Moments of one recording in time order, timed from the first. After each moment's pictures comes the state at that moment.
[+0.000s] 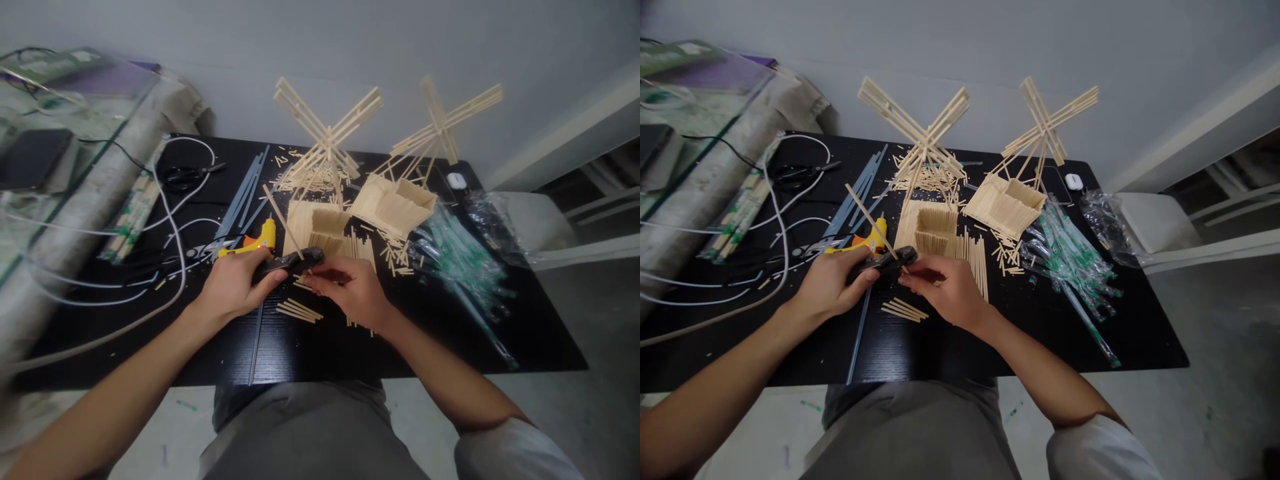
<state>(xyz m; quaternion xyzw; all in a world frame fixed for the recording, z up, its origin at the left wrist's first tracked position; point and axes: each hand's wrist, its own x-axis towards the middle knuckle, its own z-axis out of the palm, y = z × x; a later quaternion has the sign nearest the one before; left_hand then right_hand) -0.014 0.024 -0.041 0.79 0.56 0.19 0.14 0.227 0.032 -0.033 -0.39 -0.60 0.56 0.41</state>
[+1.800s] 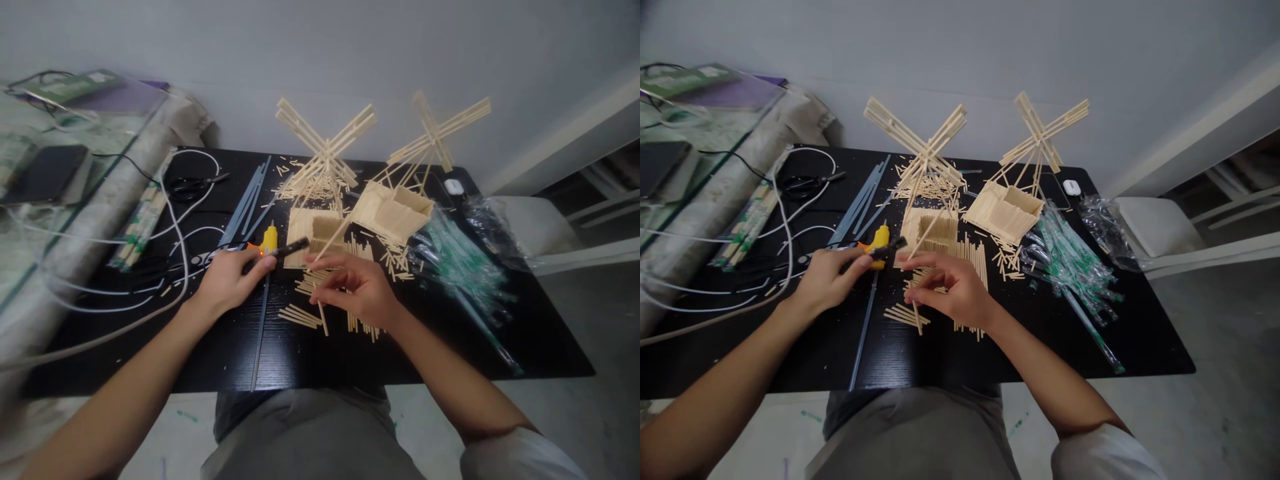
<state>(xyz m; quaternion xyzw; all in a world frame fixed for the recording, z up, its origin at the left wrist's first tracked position) -0.027 0.038 -0.035 0.74 0.60 0.23 0.20 0.241 0.038 -0.020 -0.29 -0.59 0.65 0.38</state>
